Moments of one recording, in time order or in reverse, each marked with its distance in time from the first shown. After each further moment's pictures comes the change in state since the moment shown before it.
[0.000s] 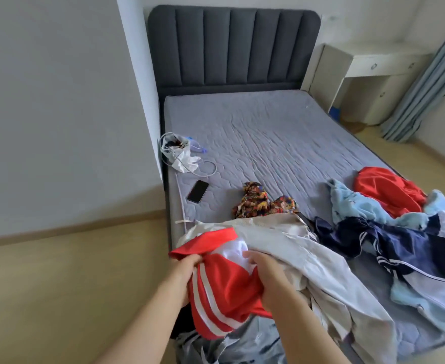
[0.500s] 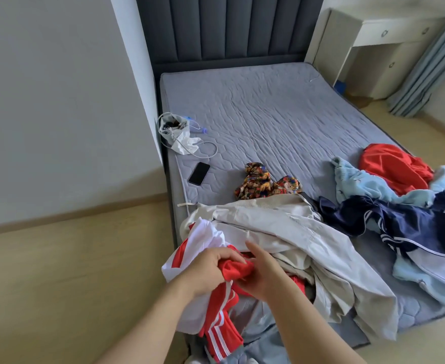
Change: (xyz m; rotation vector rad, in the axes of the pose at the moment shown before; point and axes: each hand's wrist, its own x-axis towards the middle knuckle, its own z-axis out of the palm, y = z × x) left_hand -0.027 -0.011 -0.001 0.699 -0.627 0.373; right_hand 0.021 0.034 0.008 0.385 -0.196 0.386
